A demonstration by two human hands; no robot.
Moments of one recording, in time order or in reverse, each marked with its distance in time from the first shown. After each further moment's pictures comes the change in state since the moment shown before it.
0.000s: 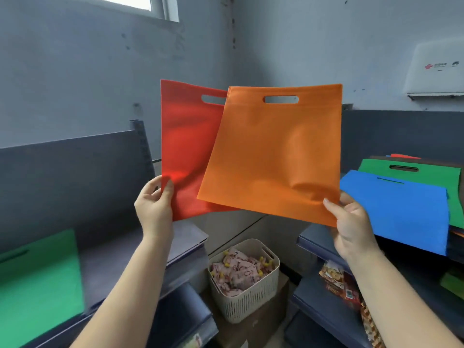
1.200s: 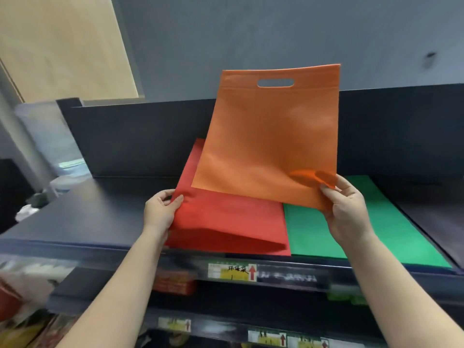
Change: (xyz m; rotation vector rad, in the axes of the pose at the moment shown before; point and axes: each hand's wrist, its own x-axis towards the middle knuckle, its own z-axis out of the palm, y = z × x) left_hand -0.019 0.247 -0.588 0.657 0.617 -0.156; right_hand -0.335 0.145 0.461 0.292 -0.813 0.412
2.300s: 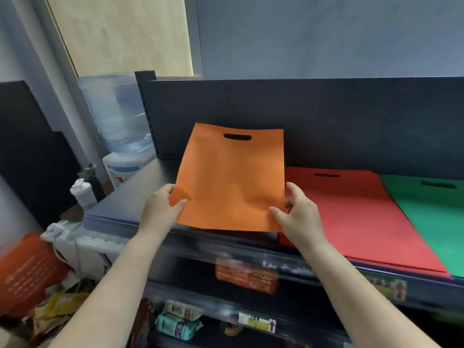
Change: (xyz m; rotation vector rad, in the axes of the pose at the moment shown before) left_hand 0.069 -0.018 -0.210 0.730 0.077 0.219; right_hand -0.056 0.157 0.230 -1.061 -0.241 -0.216
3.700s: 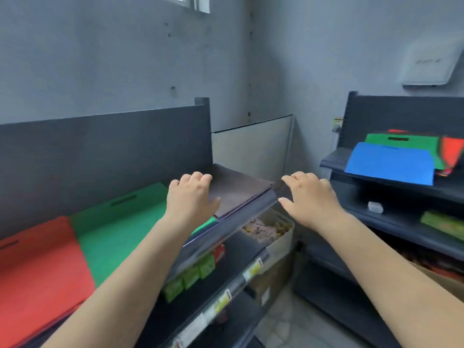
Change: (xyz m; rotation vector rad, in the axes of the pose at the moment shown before) left_hand -0.247 0.468 0.262 0.129 -0.383 1.247; right_hand -0.213 0.121 -0.474 -1.252 0.248 0.666
